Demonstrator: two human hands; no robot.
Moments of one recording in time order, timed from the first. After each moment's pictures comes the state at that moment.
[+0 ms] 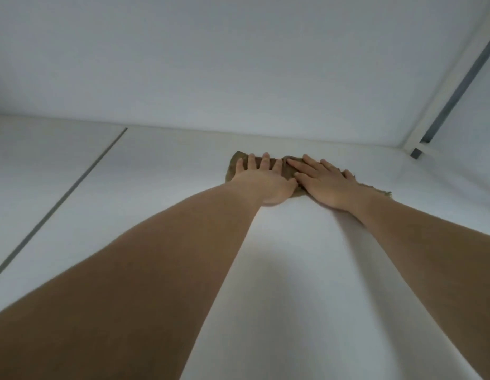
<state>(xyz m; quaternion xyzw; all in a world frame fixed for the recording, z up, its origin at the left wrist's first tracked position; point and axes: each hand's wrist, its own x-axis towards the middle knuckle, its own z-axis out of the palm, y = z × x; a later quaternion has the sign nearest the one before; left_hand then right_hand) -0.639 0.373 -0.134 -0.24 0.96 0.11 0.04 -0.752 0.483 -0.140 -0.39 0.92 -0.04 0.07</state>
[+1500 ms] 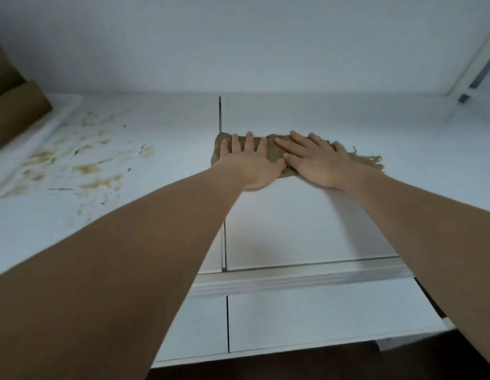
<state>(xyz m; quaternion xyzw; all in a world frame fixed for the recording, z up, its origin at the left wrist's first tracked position) -0.397 0.300 -0.139 -0.28 0.96 0.06 0.06 -0.511 0.414 -0.143 -0.44 0.89 -0.03 0.07</state>
